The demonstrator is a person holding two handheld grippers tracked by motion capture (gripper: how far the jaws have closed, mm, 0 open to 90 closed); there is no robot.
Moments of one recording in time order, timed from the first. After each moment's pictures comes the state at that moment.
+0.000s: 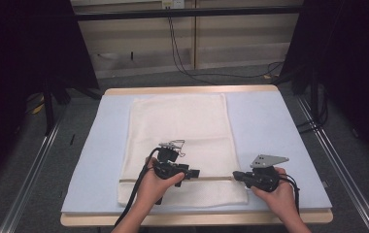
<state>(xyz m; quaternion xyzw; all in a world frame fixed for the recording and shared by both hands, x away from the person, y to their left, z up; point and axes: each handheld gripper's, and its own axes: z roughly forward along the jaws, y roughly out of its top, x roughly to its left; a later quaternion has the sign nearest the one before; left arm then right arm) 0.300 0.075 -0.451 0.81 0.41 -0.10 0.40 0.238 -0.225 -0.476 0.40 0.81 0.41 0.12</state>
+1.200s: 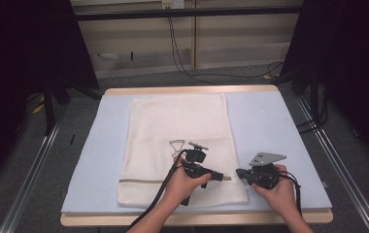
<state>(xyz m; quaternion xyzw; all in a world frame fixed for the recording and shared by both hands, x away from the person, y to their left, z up) 0.303 0.004 -0.467 0.81 0.43 -0.17 0.37 0.245 -0.231 -0.477 0.40 0.83 0.37 0.15</state>
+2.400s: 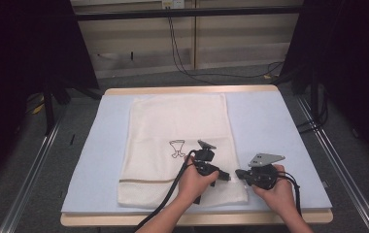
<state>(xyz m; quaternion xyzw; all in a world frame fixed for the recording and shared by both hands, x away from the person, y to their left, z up) 0.312 -0.021 -0.479 0.79 0.46 -0.21 0.34 0.245 -0.229 -0.481 0.39 0.83 0.36 0.15</state>
